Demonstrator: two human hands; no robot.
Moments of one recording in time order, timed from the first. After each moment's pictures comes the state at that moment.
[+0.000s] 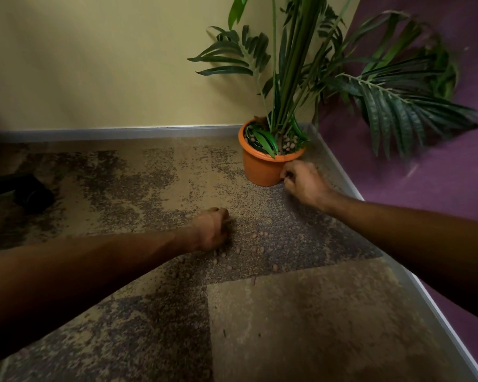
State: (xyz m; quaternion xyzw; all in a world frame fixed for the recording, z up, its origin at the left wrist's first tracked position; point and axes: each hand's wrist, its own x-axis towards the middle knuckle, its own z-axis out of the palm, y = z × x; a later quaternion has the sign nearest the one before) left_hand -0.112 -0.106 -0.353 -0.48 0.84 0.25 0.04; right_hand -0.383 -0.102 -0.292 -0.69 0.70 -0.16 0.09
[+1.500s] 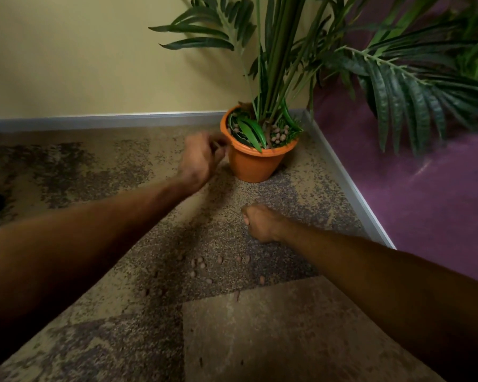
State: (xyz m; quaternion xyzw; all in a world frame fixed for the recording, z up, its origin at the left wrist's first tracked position) left_hand -0.185 -0.221 -0.327 -0.47 0.76 0.29 -0.36; right_hand -0.343 -0.112 -0.383 -0.69 0.67 0.10 0.24
